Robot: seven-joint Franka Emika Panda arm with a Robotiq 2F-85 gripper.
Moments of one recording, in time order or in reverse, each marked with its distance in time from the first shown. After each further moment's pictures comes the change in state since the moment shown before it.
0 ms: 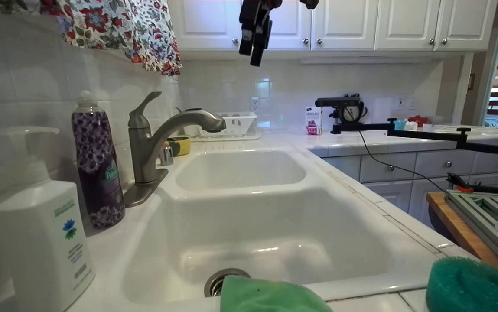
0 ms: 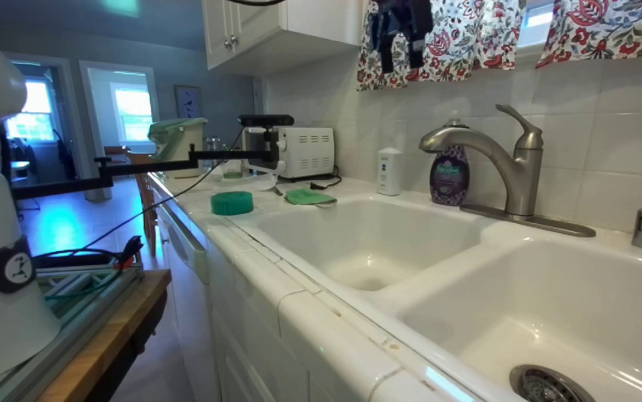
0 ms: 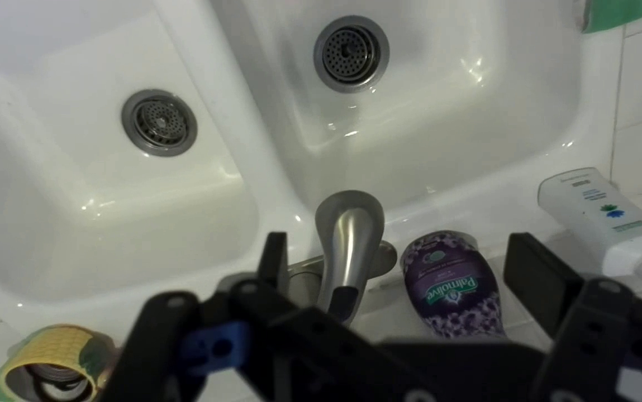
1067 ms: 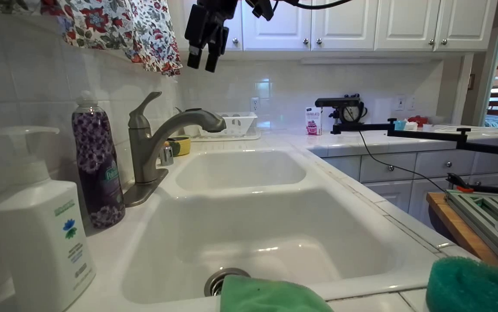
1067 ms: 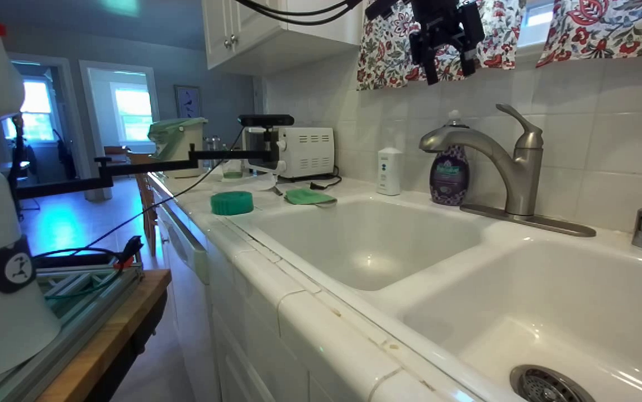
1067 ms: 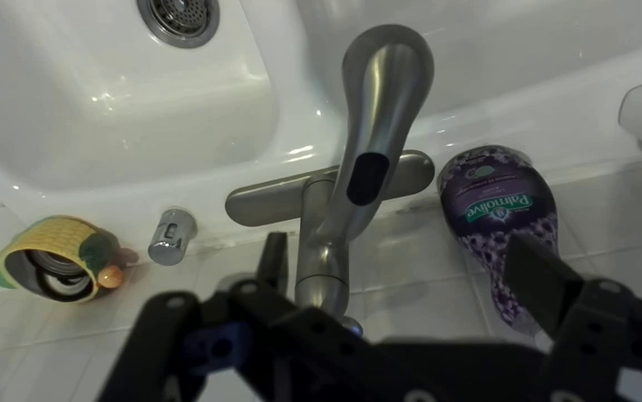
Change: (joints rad) arm 0.028 0.261 0.009 0.264 -0.165 0.101 0.065
